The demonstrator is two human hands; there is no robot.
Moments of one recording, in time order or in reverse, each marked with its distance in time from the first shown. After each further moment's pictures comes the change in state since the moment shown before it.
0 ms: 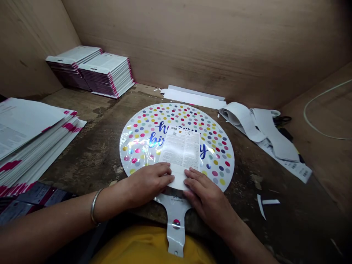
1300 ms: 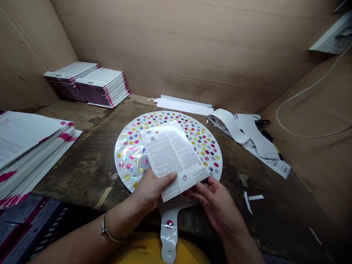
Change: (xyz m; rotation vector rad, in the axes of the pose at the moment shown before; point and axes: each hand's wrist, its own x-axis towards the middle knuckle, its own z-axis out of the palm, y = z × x) left_hand 0.039 0.049 0.016 -1.713 0.557 -0.609; right_hand 0.002 -0.021 -0.015 1.489 0.394 0.776
